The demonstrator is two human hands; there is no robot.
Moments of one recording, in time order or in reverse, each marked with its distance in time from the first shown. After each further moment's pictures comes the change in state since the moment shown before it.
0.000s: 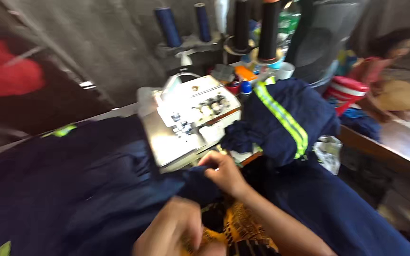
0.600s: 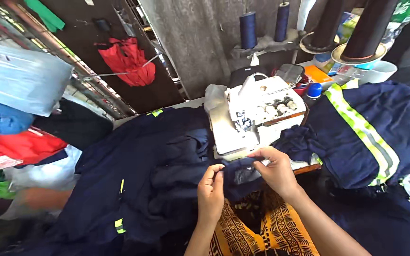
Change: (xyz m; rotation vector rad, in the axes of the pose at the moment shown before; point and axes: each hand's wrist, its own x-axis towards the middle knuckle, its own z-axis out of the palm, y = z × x) left_hand -0.002 -0.115 -0.024 0.247 0.561 -0.133; right_hand 0.014 -0.008 0.007 -0.168 0.067 -0.279
